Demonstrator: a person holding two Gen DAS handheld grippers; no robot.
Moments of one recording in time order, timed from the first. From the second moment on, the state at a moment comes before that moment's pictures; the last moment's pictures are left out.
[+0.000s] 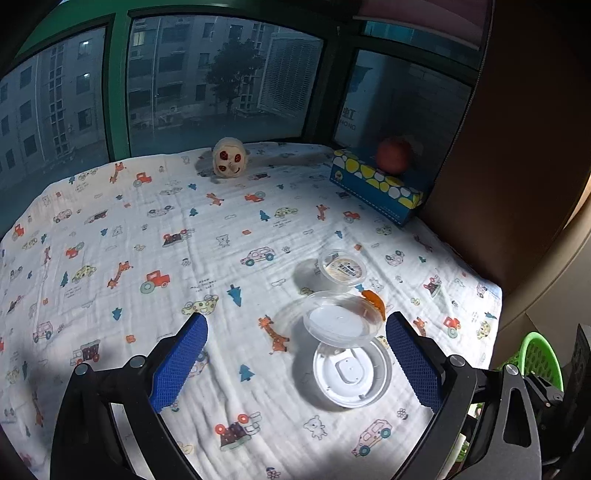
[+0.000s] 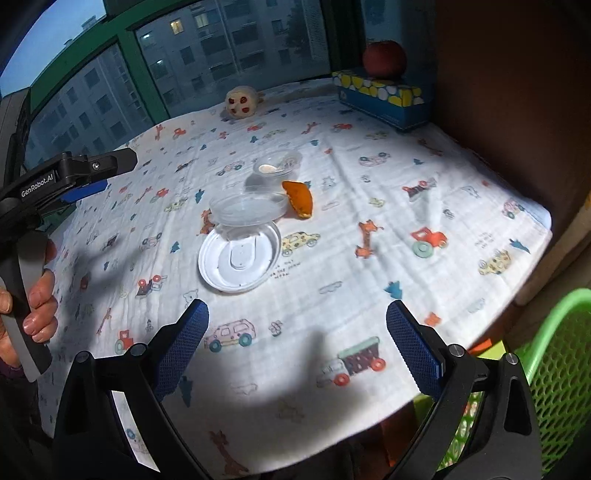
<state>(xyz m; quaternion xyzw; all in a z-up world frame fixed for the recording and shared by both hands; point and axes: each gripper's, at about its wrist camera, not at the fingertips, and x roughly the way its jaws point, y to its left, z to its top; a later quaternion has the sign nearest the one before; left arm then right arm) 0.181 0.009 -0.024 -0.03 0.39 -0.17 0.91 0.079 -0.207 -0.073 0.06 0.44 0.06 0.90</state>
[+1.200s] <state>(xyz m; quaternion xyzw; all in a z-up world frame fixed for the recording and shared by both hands) 0.211 0.077 -0.080 -0.08 0.44 -0.12 0.89 0.241 -0.153 -0.127 0.08 0.54 0.12 0.83</state>
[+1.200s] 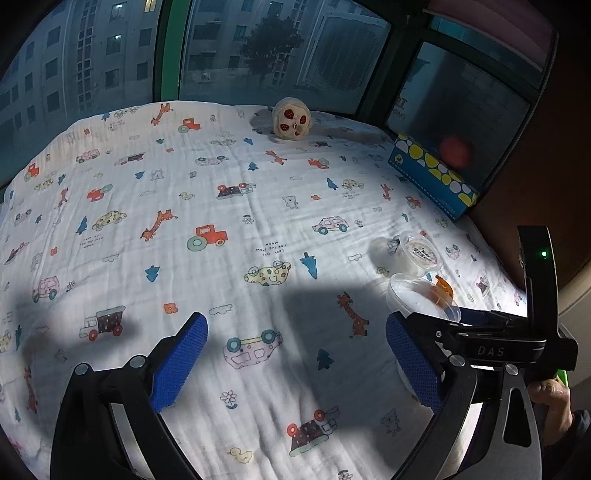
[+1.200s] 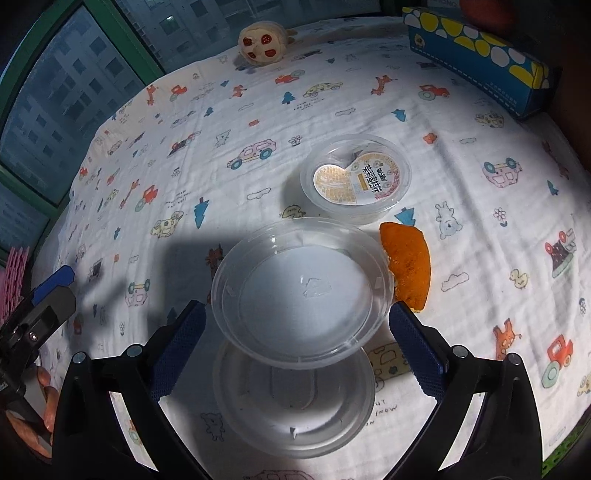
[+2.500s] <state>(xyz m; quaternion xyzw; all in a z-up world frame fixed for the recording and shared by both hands) 0.180 -0.076 -0.130 0.06 0.49 -0.29 0.82 0.089 -0.288 -0.028 0.16 0.43 0.06 0.89</state>
